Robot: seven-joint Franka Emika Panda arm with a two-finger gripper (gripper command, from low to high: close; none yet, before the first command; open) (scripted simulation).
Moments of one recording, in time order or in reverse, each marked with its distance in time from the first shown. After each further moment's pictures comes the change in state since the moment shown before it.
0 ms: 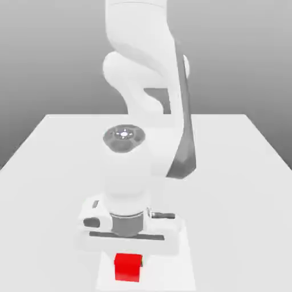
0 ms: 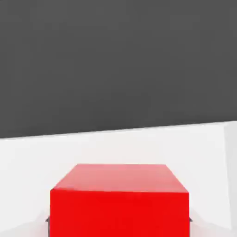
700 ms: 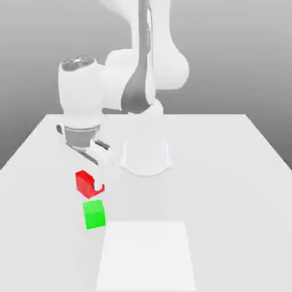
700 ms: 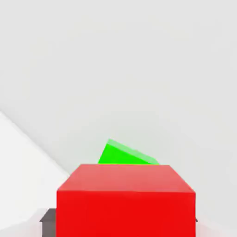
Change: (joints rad) arm -0.285 -0.408 -0.109 -0.457 -0.093 0.051 0.453
